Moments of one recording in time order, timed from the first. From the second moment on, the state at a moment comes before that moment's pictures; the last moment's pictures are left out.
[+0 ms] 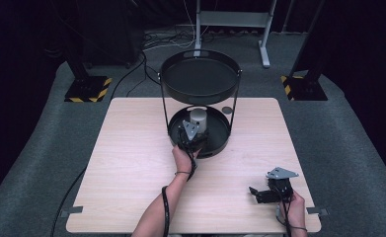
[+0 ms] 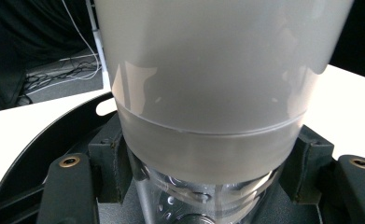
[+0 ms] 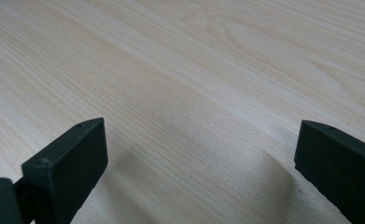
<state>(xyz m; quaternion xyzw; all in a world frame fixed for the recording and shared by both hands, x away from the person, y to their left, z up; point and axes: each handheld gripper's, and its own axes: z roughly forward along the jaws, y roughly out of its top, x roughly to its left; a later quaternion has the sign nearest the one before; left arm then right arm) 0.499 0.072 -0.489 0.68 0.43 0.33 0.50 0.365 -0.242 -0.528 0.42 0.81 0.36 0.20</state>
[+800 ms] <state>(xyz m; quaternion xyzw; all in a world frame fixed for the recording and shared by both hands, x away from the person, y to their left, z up) 0.466 0.115 -0.457 0.77 0.42 0.26 0.41 0.365 -0.242 -0.527 0.42 0.81 0.36 0.20</state>
